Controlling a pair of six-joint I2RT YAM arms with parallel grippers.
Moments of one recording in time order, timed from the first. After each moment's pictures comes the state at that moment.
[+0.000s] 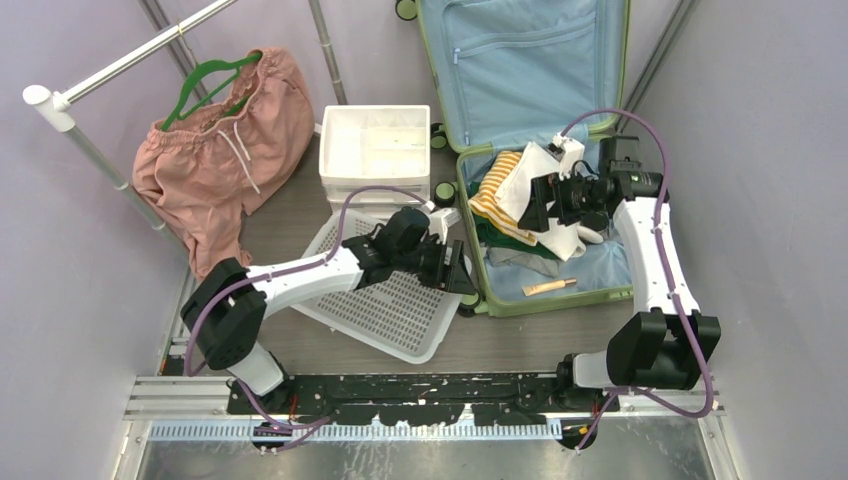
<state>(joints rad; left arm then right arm) -0.89 1.60 1.05 -0.08 0.44 -0.65 -0.09 1.36 1.33 -0.98 -0.68 -0.34</state>
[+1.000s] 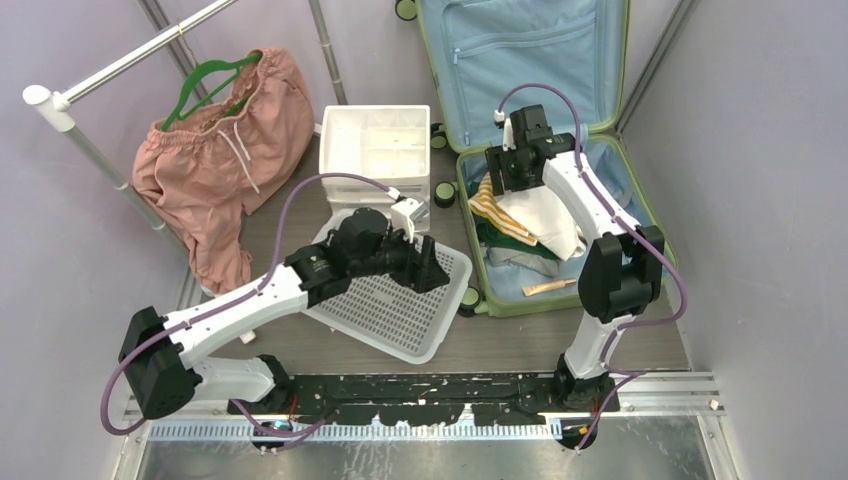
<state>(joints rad) -0.89 1.24 0.97 -0.19 0.24 -0.44 0.25 1.78 1.63 -0.81 0.00 -0.02</state>
